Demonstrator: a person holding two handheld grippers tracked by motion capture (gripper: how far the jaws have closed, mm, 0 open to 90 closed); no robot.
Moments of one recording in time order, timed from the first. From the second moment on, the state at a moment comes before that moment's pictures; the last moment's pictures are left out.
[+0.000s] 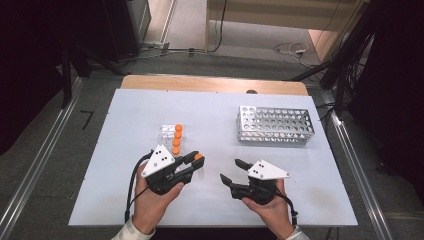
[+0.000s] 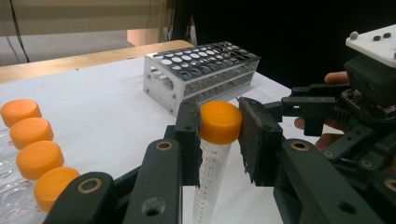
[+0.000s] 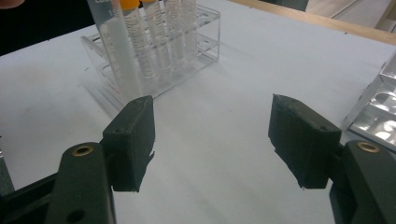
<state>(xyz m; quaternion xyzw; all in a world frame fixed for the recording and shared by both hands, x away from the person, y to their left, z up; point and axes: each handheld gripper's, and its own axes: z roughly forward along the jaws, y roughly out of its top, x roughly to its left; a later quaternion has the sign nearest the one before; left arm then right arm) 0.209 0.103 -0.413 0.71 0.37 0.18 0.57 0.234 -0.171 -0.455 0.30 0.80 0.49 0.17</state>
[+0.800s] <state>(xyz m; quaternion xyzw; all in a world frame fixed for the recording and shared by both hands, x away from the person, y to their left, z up) 0.206 0.135 -0.395 0.68 0.40 0.20 0.58 0.235 -0.183 -0.457 0.31 0.80 0.48 0.17</state>
